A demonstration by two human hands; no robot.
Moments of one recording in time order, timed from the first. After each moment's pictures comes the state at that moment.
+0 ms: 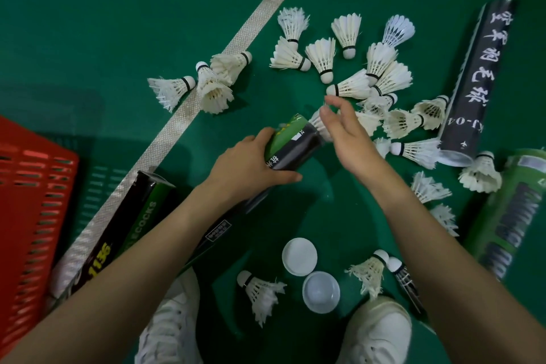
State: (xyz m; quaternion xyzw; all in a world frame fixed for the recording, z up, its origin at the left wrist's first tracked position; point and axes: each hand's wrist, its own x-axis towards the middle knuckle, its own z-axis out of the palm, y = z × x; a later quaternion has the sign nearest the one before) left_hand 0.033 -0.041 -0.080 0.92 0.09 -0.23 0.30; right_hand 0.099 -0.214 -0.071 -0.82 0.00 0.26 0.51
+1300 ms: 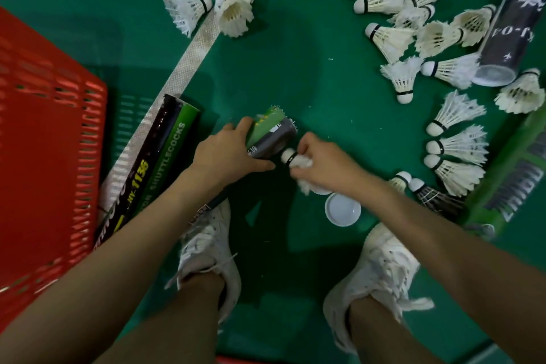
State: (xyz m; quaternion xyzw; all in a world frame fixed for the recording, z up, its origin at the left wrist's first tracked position) left_hand -0.079 -0.011 -0.089 0.93 0.13 -0.32 0.15; right_hand -0.042 -0.199 -0.111 -0.87 -0.14 0.40 0.24
